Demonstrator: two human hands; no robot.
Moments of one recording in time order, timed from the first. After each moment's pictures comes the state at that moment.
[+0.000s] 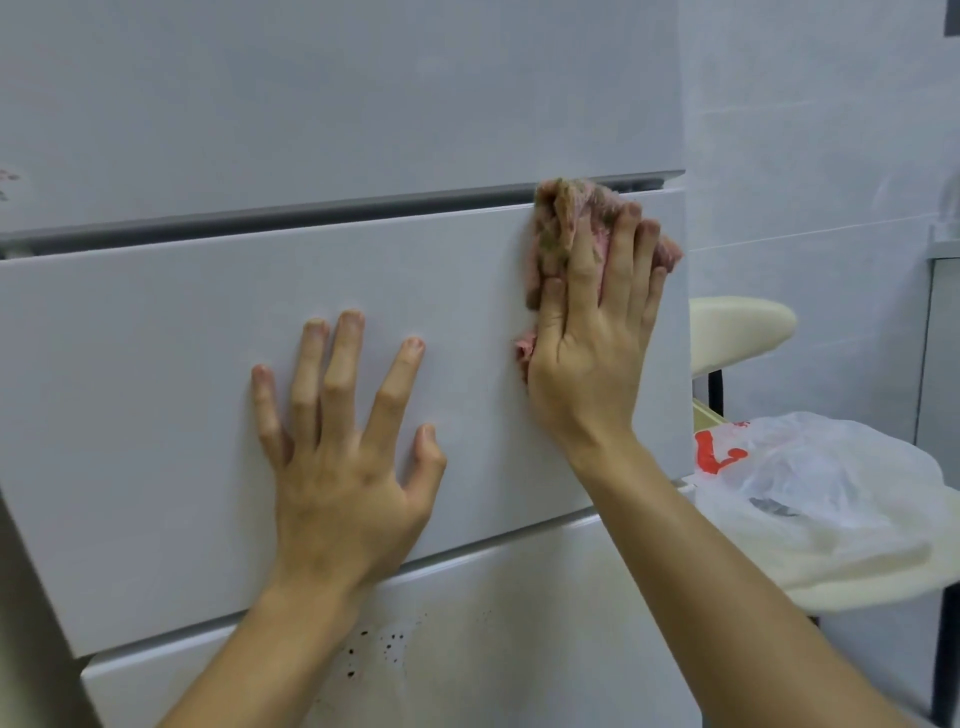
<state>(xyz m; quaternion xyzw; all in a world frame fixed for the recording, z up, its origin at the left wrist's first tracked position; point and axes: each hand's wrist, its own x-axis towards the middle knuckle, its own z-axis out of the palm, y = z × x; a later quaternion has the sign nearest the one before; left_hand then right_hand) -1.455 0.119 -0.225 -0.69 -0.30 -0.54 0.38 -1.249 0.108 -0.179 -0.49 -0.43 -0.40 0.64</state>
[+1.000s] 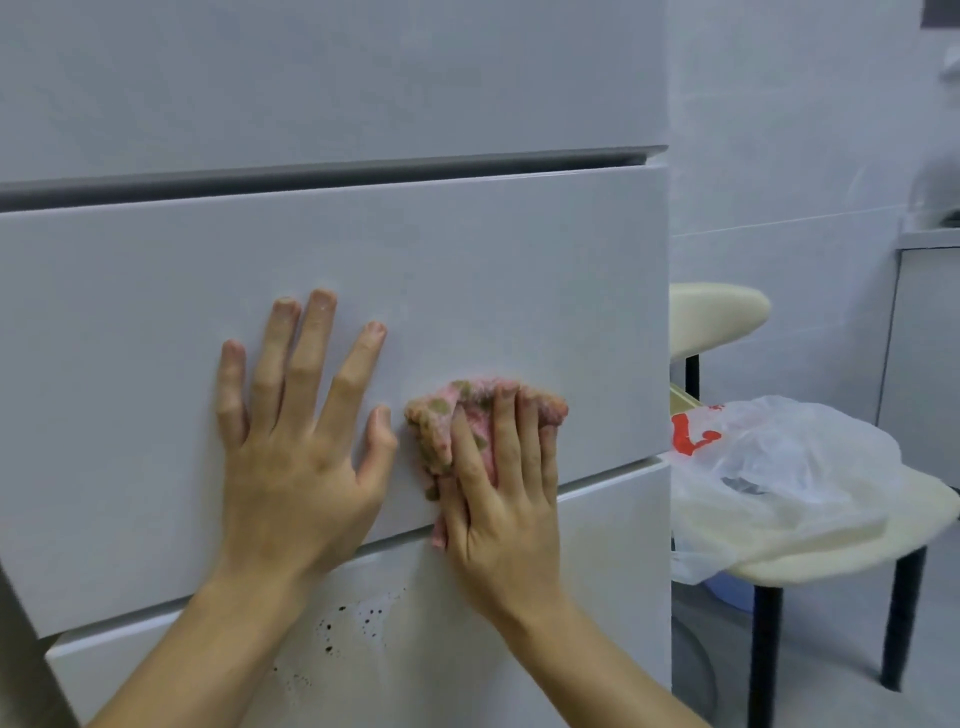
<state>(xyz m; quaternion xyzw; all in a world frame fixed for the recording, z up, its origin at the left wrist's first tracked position) -1.472 0.118 -0.228 -0.71 -0.30 -0.52 0.38 -1.306 0.101 -0.325 -0.49 -0.56 -0.40 0.54</state>
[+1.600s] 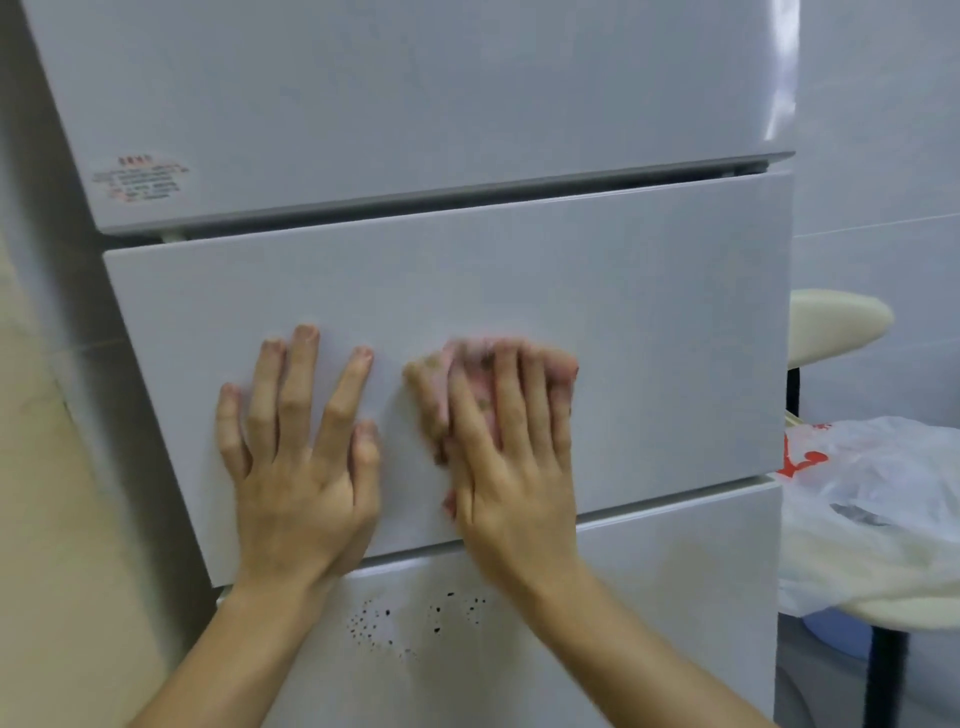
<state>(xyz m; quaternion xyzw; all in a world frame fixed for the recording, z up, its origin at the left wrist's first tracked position) -1.551 0.131 -0.238 -0.66 -0.37 -0.53 0.39 -1.377 0.107 -0.271 -0.46 -0.58 -0.40 0.54</state>
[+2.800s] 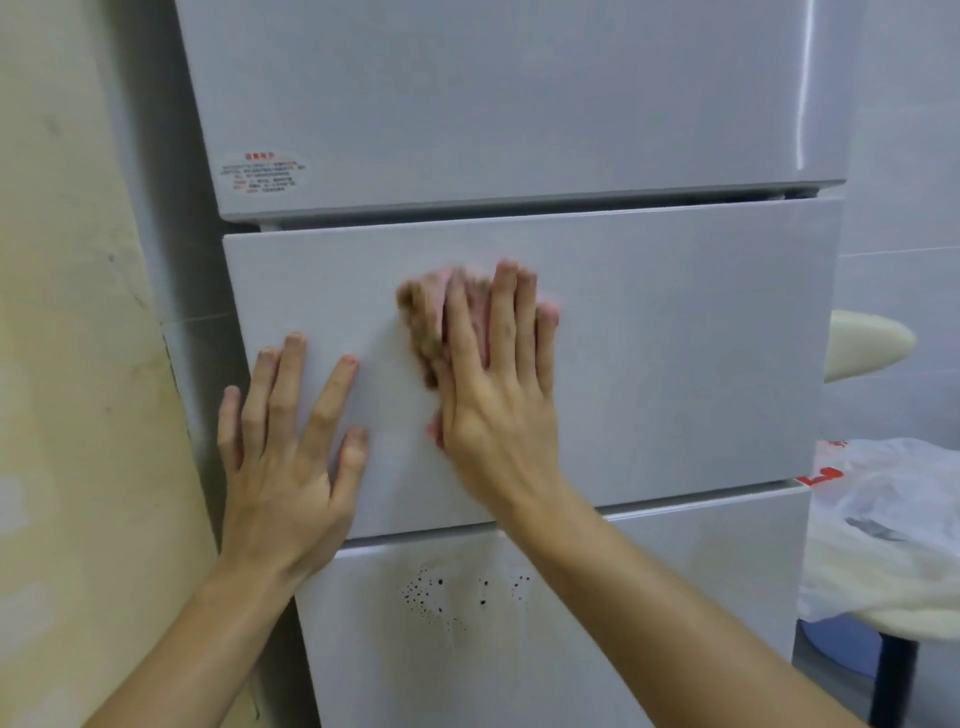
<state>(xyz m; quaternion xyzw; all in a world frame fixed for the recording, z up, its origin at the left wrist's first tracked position) -1.626 0.136 -0.247 -0.70 -0.40 -0.49 0.32 -1.430 0.109 -0.207 -0.45 -0.60 -0.40 0.53</state>
